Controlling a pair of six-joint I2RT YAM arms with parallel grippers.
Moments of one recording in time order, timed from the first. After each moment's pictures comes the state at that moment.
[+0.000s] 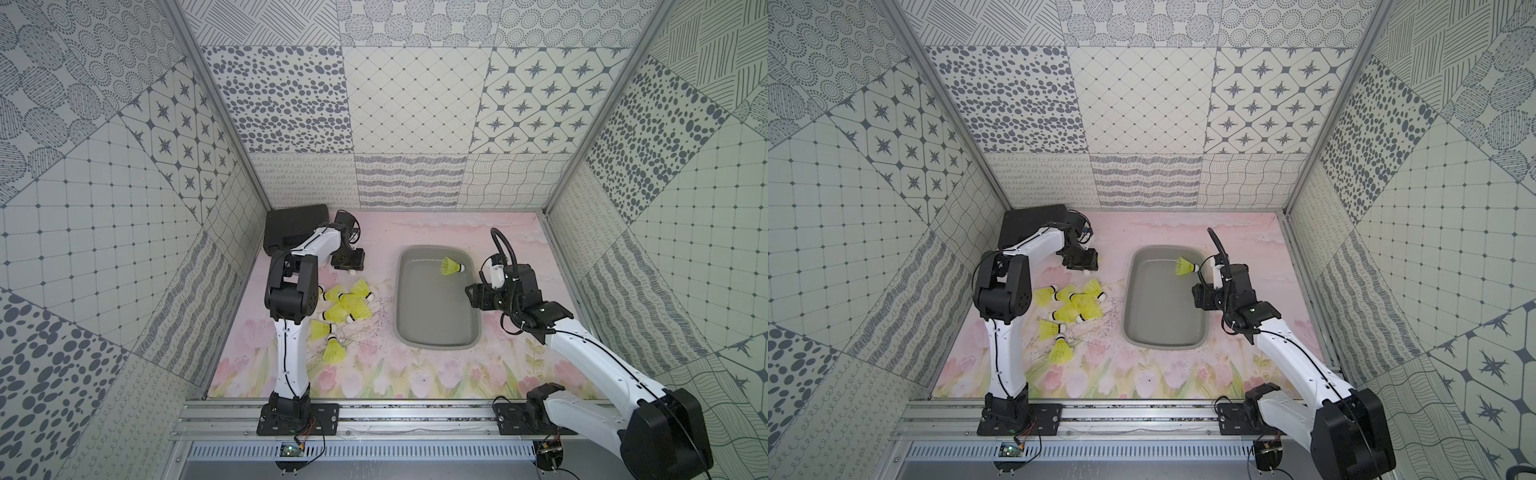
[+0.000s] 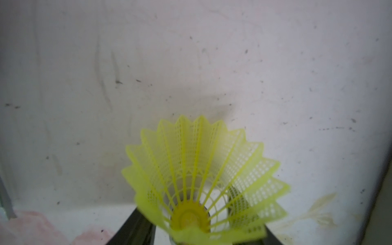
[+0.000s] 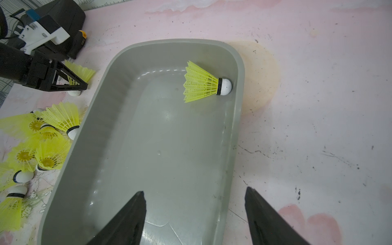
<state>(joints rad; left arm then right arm) -0.21 2.19 1.70 -0.84 0.14 -0.07 0.33 1.08 0.67 -0.30 -0.08 0.29</state>
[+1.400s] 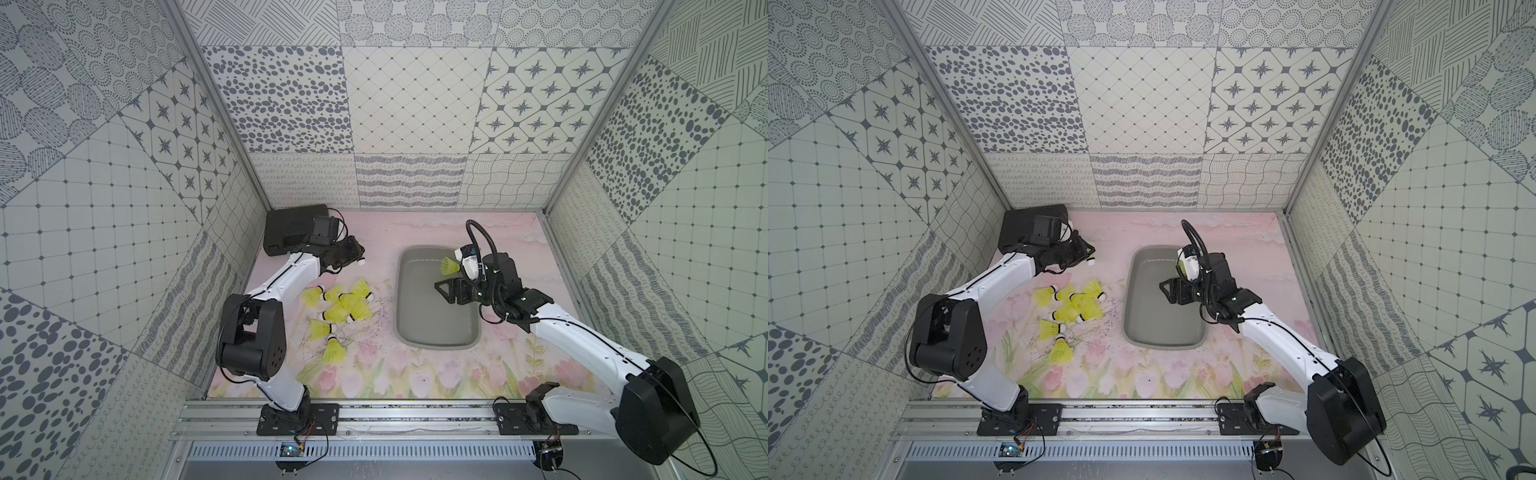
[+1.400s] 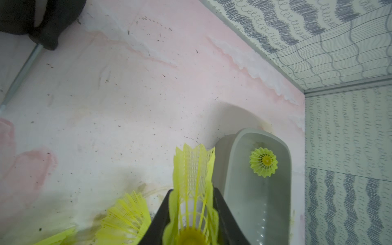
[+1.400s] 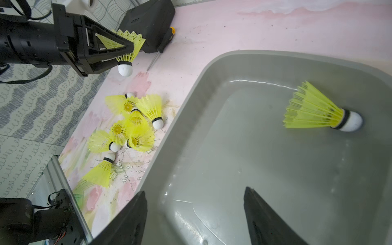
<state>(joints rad) -0.22 1.62 1.18 -0.32 0.34 -0.66 0.52 1.25 0.82 -0.17 -0.31 0.32</state>
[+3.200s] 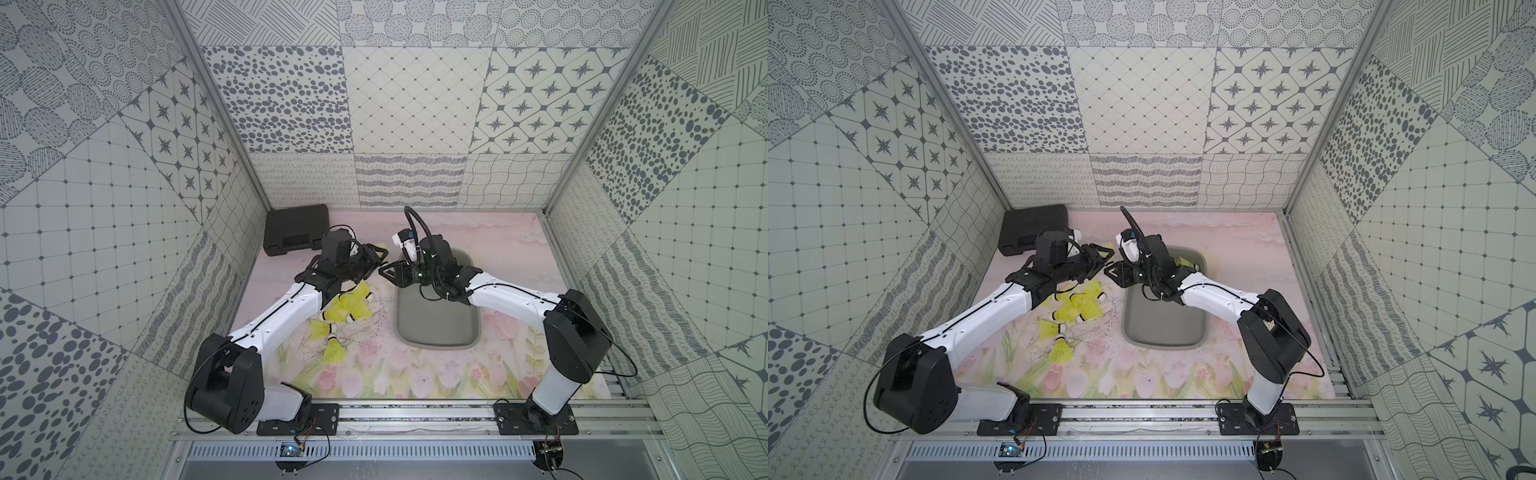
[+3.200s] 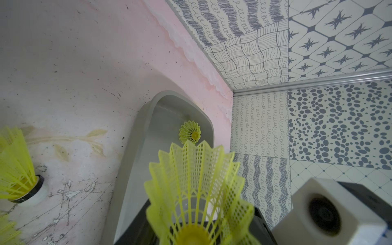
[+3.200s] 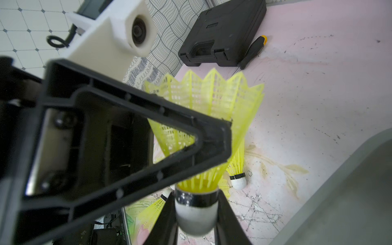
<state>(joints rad) -0.41 1.37 0.96 -0.10 0.34 -1.04 0.75 1.72 1.20 0.07 -0.38 0.47</state>
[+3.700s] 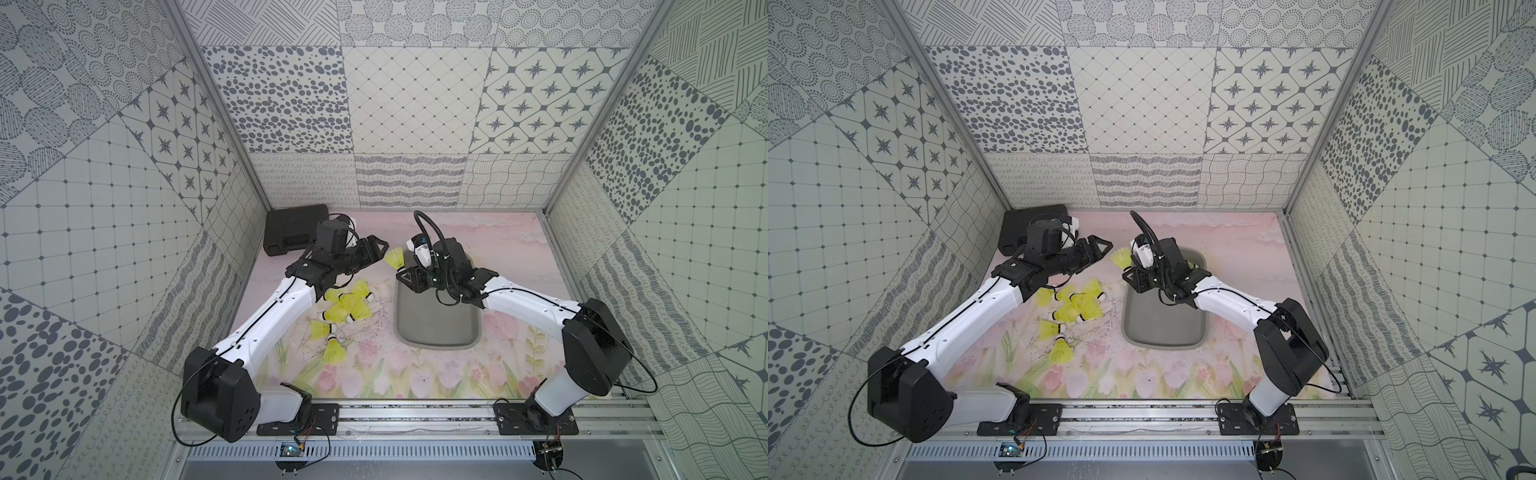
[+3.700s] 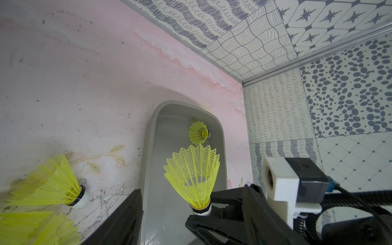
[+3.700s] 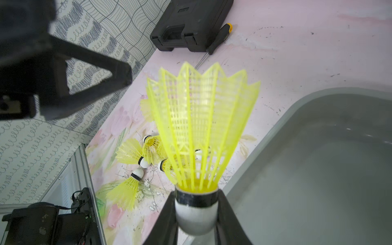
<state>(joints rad) -0.41 1.34 1.16 -0.38 0.31 -0.70 0.70 1.59 1.10 -0.07 -0.33 0.33</state>
